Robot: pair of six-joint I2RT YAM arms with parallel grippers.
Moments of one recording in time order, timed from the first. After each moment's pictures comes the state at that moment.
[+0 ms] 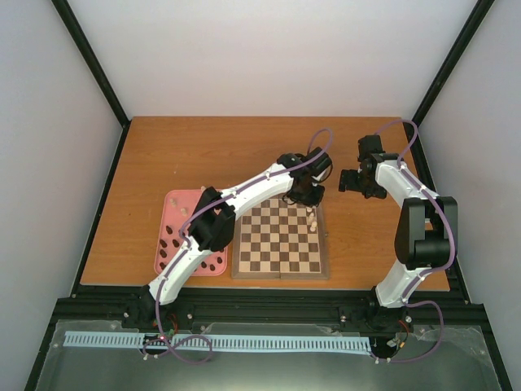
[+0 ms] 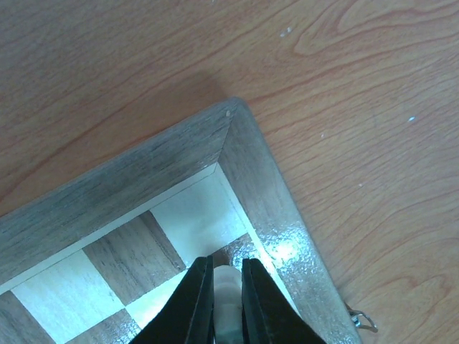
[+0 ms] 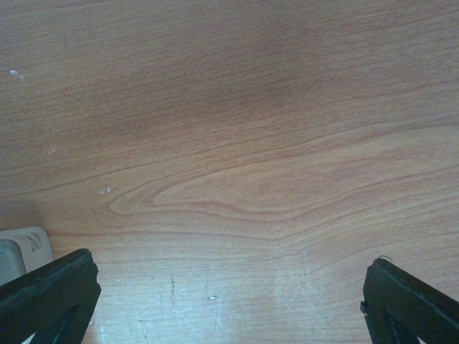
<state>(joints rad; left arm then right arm) -0.89 2.47 2.31 -1.04 0.09 -0.46 0.06 1.73 1.24 -0.75 0.06 0.23</state>
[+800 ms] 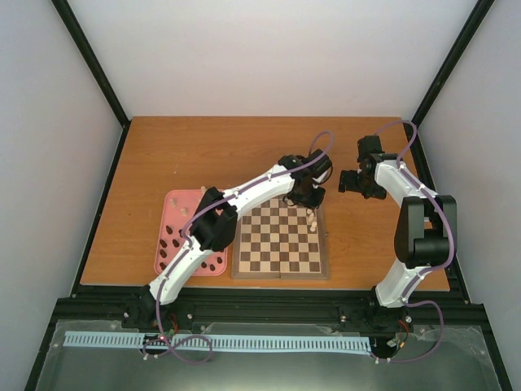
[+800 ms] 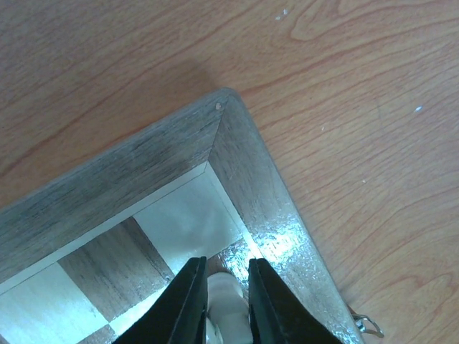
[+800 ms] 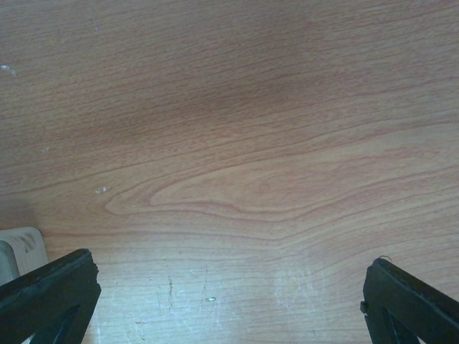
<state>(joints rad) -0.89 2.49 2.31 -1.03 0.11 -0.45 0.06 1.74 1.24 -0.75 0.06 0.23</state>
